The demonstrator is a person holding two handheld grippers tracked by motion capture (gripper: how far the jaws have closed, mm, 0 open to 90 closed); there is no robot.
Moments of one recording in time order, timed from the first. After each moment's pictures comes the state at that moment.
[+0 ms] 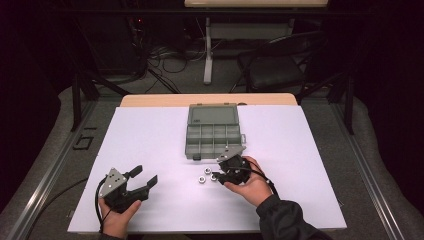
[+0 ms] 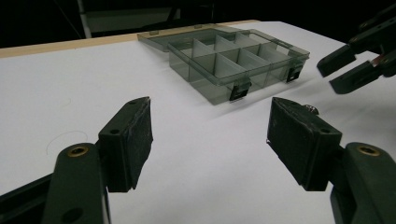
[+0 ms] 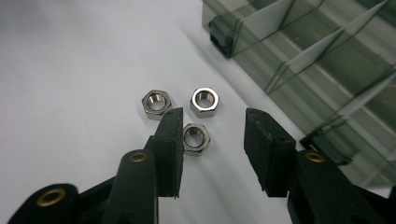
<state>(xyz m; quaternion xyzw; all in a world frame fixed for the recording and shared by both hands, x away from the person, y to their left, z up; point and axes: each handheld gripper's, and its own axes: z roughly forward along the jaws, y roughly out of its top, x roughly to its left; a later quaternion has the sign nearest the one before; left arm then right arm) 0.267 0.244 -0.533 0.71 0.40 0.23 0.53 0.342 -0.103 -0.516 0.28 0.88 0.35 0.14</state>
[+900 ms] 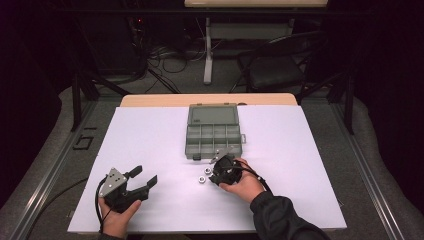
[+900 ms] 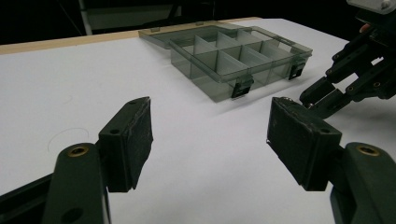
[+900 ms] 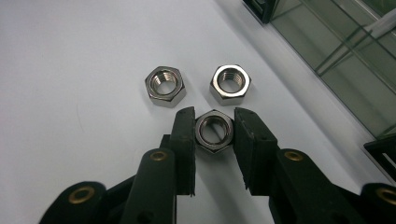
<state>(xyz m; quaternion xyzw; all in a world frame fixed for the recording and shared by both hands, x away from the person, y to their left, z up) 0.268 0.245 -0.534 0.72 0.40 0.23 0.52 0.359 -0.086 -0.546 0.27 0.91 0.31 0.08</state>
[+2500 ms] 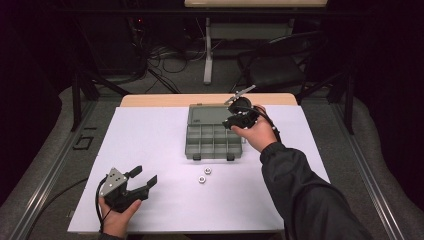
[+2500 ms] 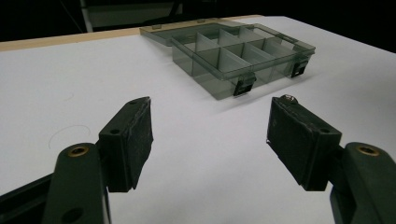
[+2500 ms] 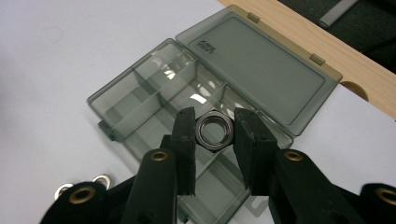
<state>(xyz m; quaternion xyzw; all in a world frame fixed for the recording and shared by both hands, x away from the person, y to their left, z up) 0.270 0.245 -0.535 0.72 0.41 0.23 0.52 0.450 -0.125 -0.415 0.37 0.86 0.31 0.15</state>
